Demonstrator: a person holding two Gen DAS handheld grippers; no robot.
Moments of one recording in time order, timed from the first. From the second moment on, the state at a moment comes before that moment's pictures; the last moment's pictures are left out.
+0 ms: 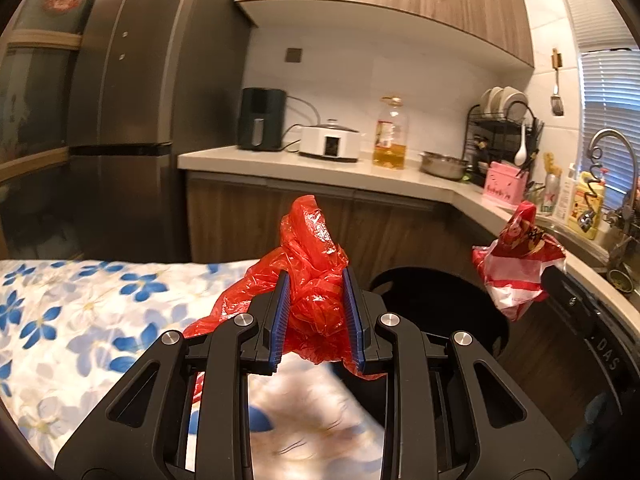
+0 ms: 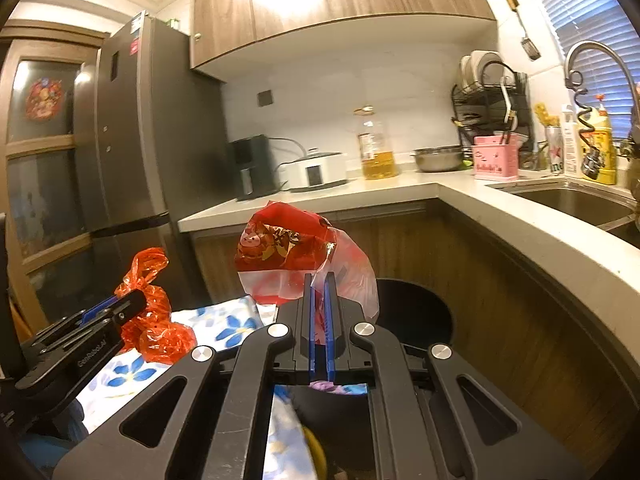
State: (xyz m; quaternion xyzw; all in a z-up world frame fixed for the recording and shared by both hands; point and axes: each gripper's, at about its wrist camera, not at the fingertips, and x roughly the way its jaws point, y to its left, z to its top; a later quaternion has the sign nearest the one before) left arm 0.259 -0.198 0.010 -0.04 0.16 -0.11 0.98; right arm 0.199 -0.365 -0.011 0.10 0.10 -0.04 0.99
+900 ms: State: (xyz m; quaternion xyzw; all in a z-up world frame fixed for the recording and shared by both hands) left arm 0.311 -0.287 0.002 -0.01 0.16 -0.20 0.97; right arm 0.229 -0.411 -0.017 0.12 0.09 -0.08 0.99
